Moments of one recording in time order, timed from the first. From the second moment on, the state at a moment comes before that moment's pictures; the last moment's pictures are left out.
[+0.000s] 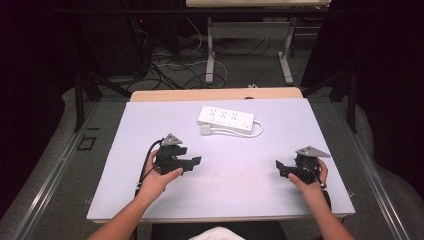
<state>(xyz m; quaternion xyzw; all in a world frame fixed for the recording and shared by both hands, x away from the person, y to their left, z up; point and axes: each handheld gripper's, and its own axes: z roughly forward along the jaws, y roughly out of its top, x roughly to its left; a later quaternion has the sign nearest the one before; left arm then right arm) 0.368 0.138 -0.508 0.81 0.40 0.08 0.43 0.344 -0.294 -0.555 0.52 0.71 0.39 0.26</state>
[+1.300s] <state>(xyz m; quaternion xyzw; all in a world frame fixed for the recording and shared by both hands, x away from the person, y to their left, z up) 0.360 0.169 -0.541 0.79 0.44 0.10 0.42 0.344 -0.292 -0.554 0.52 0.71 0.39 0.26</state>
